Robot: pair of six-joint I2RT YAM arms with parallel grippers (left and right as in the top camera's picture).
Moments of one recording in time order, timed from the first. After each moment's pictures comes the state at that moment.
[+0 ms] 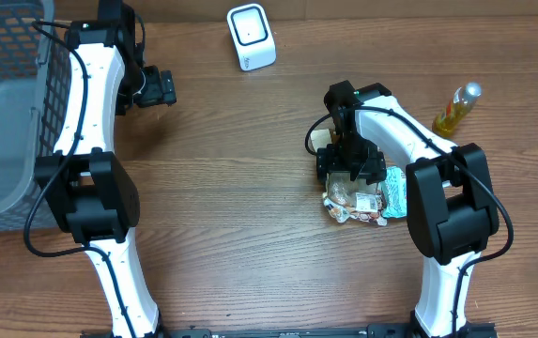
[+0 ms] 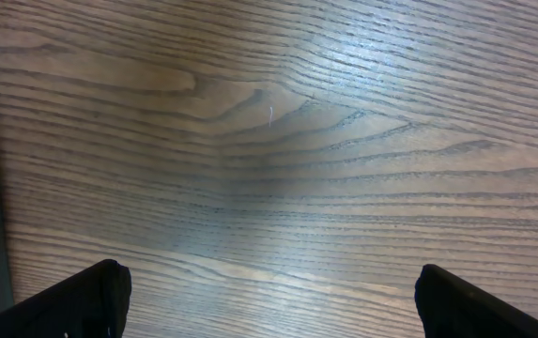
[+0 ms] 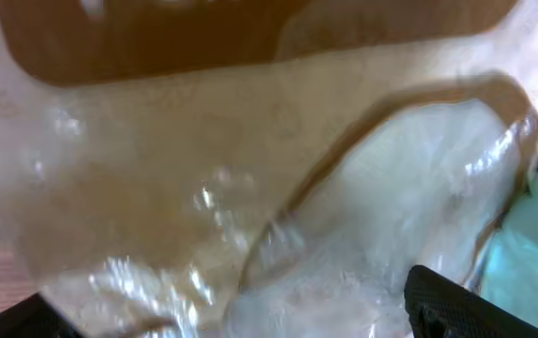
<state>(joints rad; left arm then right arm) 0.05 2.26 2.16 -1.33 -0.01 -0.18 0.33 2.12 1.54 -1.19 -0.03 0.36</state>
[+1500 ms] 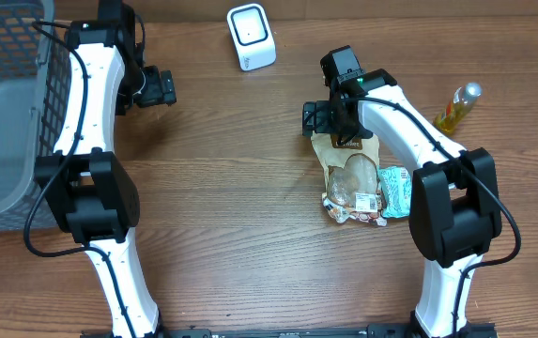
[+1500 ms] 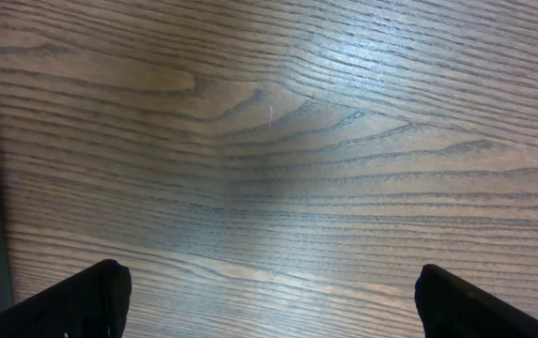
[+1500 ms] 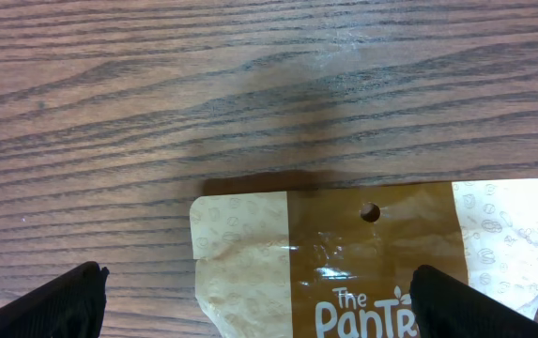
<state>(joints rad) 0.05 2.26 2.16 -1.33 -0.01 -0.18 0.33 2.10 1.64 -0.85 -0.01 0.36</state>
